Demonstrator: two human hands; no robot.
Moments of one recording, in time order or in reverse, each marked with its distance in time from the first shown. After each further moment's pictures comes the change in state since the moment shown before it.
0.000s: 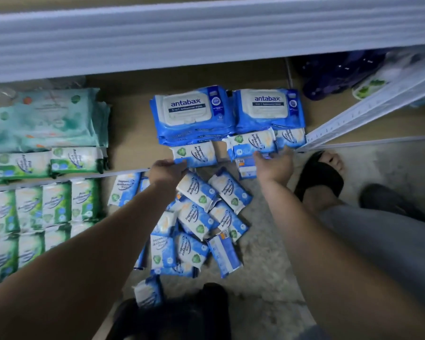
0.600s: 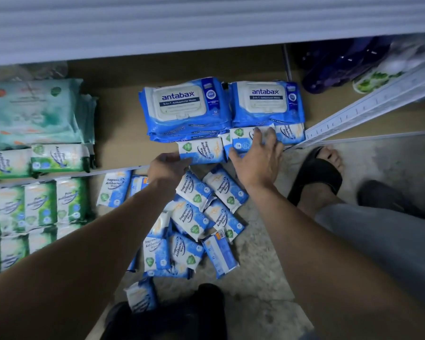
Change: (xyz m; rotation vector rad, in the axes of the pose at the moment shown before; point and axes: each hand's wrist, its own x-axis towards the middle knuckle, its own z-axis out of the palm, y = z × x) left_hand 0.018 -0.011 0.017 0.178 0.023 0.026; right_hand -0.002 0.002 0.021 -0.846 0.072 -0.566
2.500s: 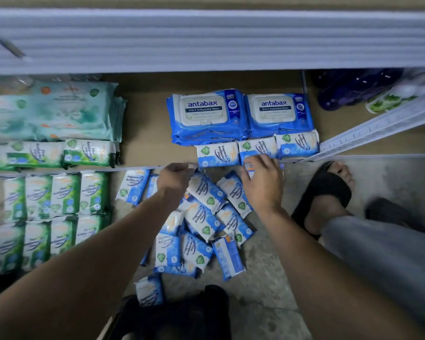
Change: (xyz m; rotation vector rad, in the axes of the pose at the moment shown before) left_hand -0.012 -0.008 -0.030 0.076 -0.045 0.027; right_hand -0.038 0.001 -0.004 0.178 0.112 -0.341
